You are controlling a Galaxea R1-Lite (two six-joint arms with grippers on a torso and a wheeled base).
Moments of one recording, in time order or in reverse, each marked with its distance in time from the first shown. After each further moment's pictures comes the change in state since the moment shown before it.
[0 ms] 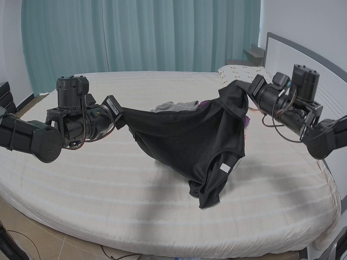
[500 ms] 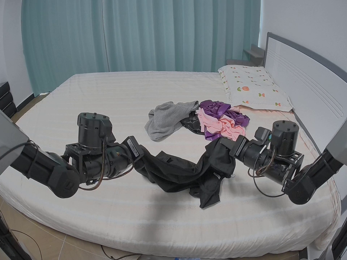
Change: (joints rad) left arm -0.129 0.058 0.233 -0.135 -0.003 -0.044; right arm 0.088 0.139 0.370 -0.299 0.001 0.027
